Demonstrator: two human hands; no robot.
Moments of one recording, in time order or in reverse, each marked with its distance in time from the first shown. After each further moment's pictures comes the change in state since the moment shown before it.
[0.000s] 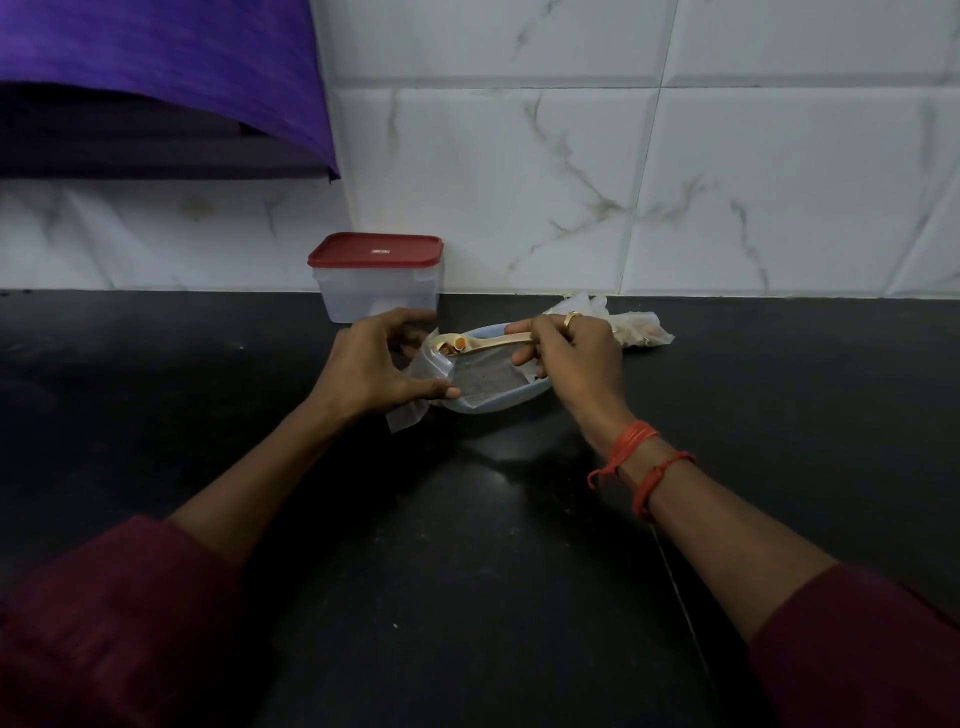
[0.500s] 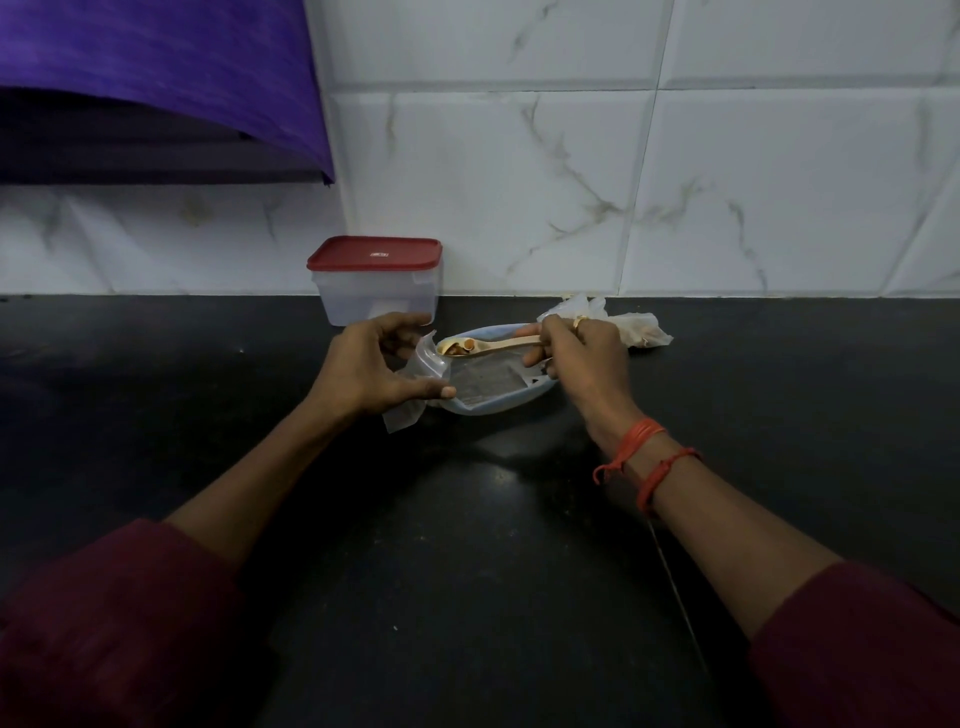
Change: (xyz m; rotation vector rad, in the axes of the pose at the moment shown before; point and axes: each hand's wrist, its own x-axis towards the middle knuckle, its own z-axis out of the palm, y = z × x) left_hand 0.001 -0.007 -0.001 -0.072 -0.021 -0.055; right_hand 0.004 0.003 -0.006 0.085 0.006 0.126
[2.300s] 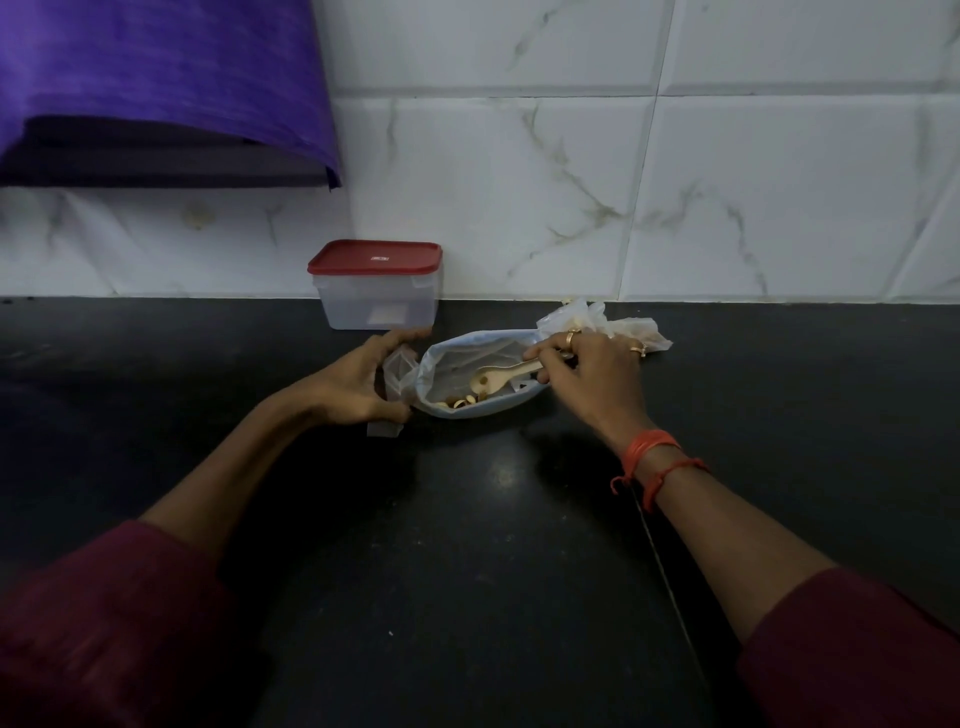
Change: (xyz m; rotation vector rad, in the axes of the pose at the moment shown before) left_hand 0.009 -0.024 -0.021 0.000 -0.443 -0.101; right_hand 0.018 0.033 -0.012 -0.533 -0.006 -0.353
